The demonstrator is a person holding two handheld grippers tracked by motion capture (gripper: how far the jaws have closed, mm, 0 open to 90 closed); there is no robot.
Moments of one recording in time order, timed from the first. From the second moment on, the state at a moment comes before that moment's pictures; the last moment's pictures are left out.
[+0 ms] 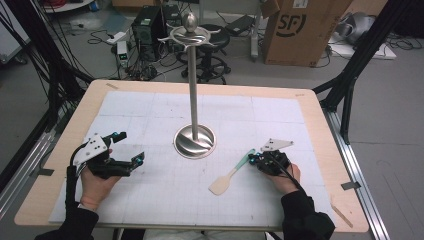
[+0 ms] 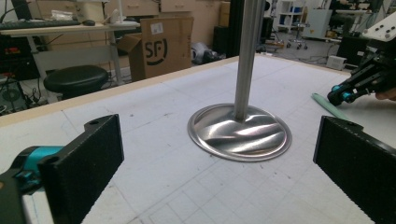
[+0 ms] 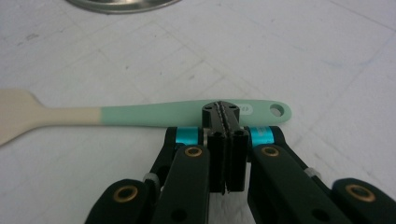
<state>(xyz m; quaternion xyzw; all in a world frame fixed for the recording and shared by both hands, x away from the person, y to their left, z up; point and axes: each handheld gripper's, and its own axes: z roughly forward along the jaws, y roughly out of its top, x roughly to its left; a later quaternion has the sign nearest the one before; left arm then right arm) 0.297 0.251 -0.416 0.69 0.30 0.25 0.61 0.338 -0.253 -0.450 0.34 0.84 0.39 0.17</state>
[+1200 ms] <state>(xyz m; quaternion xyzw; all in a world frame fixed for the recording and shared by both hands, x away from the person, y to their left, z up) 0.298 0.253 -0.419 0.70 0.30 0.25 0.60 0.310 -0.183 -0.447 0.28 0.87 0.39 0.10</state>
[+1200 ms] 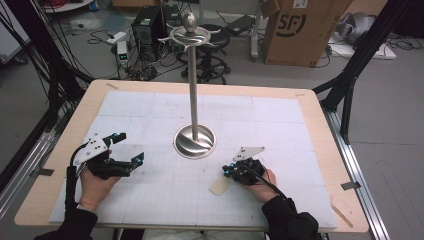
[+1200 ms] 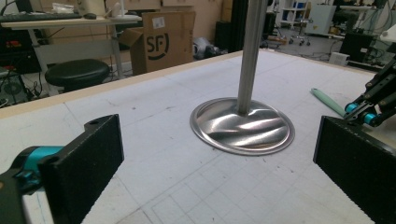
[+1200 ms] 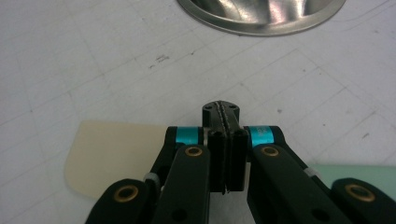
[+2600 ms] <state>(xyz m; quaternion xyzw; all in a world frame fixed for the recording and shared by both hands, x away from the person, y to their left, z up) 0.300 0.253 -0.419 0.69 0.31 0.25 0.61 0.280 -0.264 -0.438 0.32 0.86 0.38 0.13</state>
